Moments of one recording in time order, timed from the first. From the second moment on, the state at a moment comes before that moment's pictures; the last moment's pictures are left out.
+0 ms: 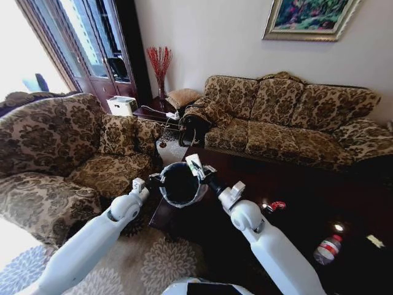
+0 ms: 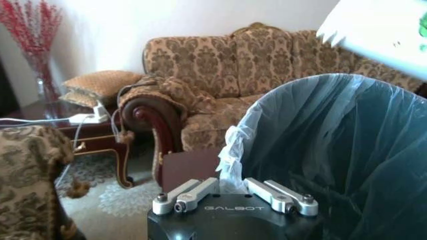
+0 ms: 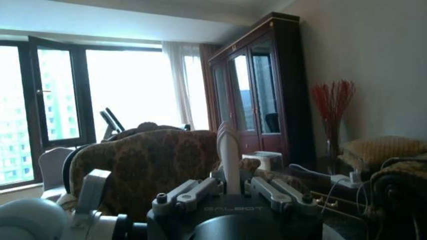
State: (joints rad) left arm 0.96 -0.80 -0.07 -1.81 -0.63 0.20 0.00; right arm -1.02 1.12 -0.04 2.04 0.51 -0.13 -0.09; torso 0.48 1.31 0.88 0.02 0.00
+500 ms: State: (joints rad) left arm 0.97 -0.79 -0.09 -1.83 -0.64 0.20 0.00; right arm -1.05 1.15 -0.04 1.99 0.35 -0.13 -0.12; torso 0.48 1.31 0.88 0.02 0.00
